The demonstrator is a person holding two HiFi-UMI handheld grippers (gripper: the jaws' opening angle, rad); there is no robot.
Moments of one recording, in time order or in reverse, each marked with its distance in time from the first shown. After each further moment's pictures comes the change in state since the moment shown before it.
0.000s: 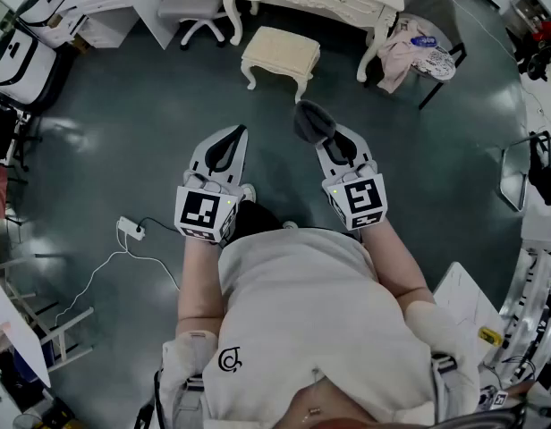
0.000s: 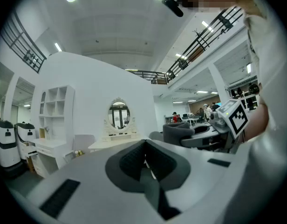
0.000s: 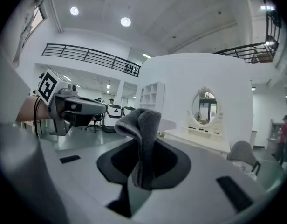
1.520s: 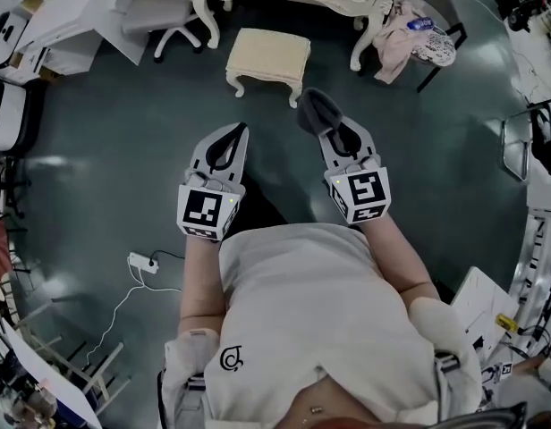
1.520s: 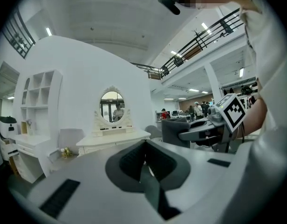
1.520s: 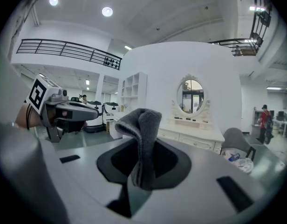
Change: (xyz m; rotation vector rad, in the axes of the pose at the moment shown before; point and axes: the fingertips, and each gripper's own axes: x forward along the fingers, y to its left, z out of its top) left arm 0.140 0.120 -0.058 -0.008 0.061 -0.156; right arm 0.152 -0.079 -0.036 0.113 0.080 -0.204
